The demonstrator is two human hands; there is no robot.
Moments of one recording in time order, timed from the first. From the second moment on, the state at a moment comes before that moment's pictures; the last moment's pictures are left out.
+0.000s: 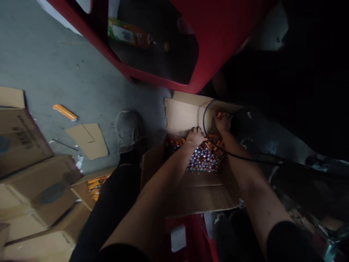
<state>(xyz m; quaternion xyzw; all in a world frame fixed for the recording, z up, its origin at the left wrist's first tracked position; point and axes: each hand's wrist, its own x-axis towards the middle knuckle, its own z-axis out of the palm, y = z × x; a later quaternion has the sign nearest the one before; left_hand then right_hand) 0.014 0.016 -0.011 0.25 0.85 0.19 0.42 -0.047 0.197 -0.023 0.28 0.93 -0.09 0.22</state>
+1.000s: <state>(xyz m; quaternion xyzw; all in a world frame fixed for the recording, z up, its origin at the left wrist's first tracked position) 0.028 0.038 0.005 0.18 0.86 0.21 0.43 0.092 0.182 0.011 0.12 0.92 -0.03 0.37</state>
